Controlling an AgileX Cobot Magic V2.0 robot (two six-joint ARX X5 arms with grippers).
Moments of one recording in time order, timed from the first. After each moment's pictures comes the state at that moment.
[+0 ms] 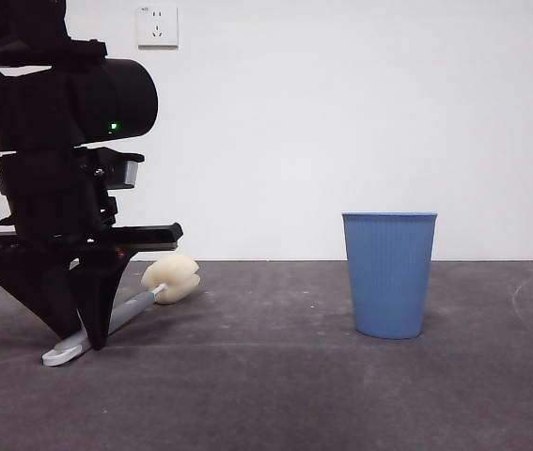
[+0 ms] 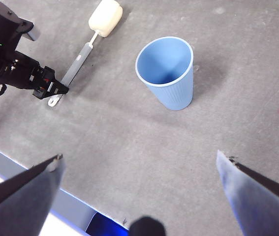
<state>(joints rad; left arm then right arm) -0.53 1.67 0.97 -0.55 -0.09 -0.39 0.10 0.74 0.98 -1.02 -0.47 -0.08</state>
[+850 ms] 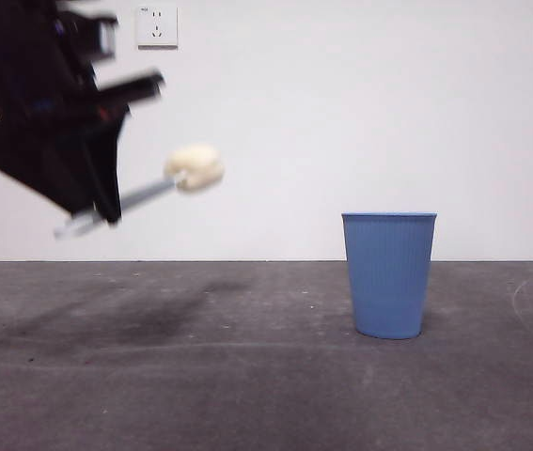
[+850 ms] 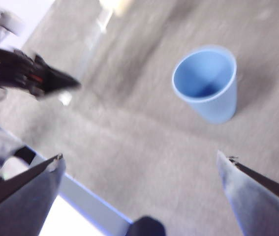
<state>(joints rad) -0.53 1.33 0.97 -0.61 -0.01 -0.30 0.10 0.86 0.96 -0.92 -0.63 -0.01</state>
